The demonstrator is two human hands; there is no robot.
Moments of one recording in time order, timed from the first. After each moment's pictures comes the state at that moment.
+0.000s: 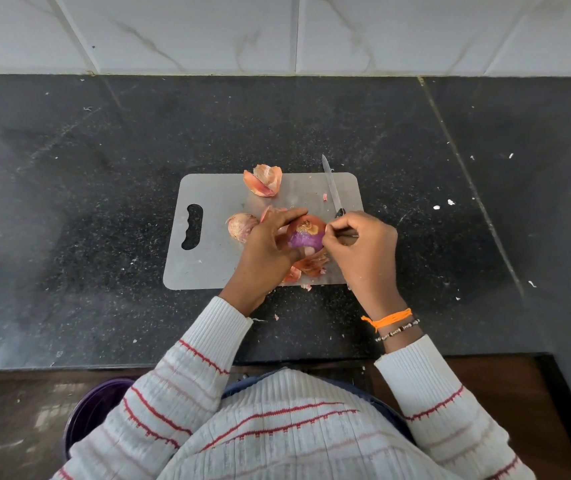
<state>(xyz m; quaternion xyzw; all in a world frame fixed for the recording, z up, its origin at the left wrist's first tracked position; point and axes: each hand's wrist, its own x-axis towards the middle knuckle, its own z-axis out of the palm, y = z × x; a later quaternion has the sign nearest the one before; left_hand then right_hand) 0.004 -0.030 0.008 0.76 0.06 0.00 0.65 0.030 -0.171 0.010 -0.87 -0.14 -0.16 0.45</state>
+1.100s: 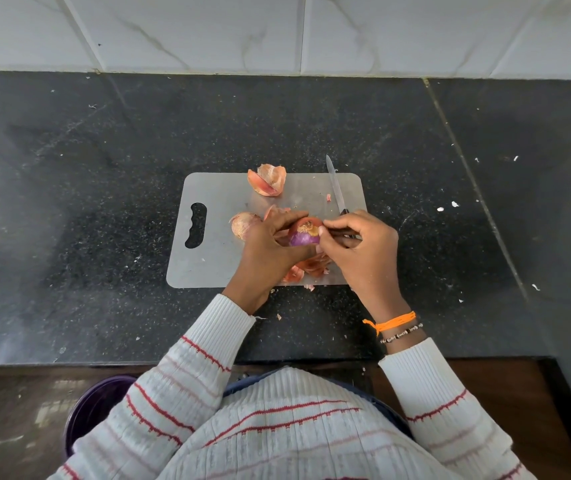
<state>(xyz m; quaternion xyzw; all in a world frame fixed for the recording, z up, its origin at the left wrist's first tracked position) 0.002 -0.029 0.010 0.74 0.11 0.00 0.67 0.028 -0.170 0.011 -0.84 -0.16 -0.15 0.49</state>
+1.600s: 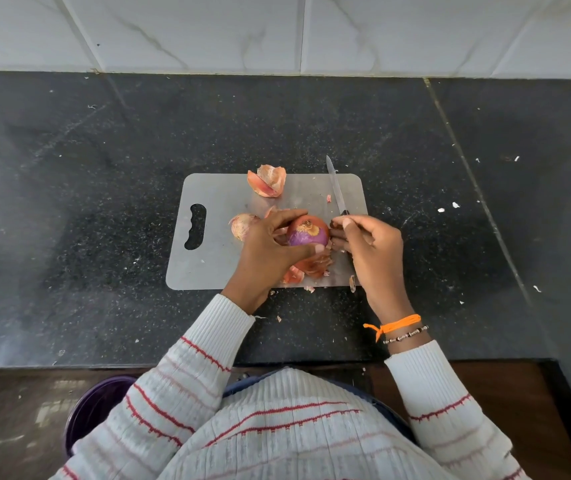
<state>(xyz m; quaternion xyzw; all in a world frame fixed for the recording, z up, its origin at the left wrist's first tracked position) 0.005 -0.028 0.011 0.73 0.12 -0.01 0.67 0.034 -0.176 0.003 -0.79 -0.02 -0.03 0.62</state>
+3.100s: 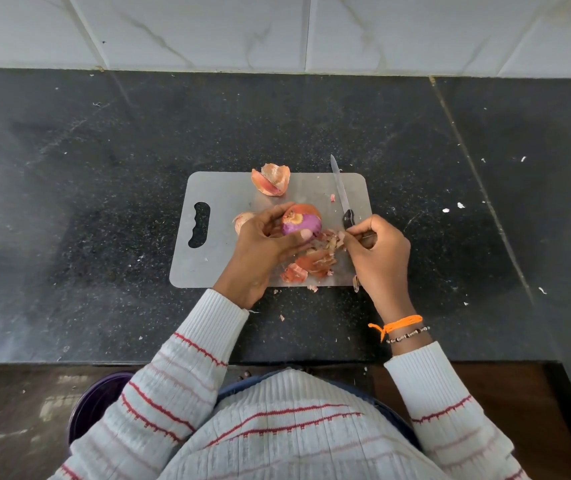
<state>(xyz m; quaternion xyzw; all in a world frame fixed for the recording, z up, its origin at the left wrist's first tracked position) 0.005 -0.018 0.014 0.54 0.18 -0.05 0.82 0.034 -0.180 -0.001 -0.87 -0.02 -0.07 0.50</state>
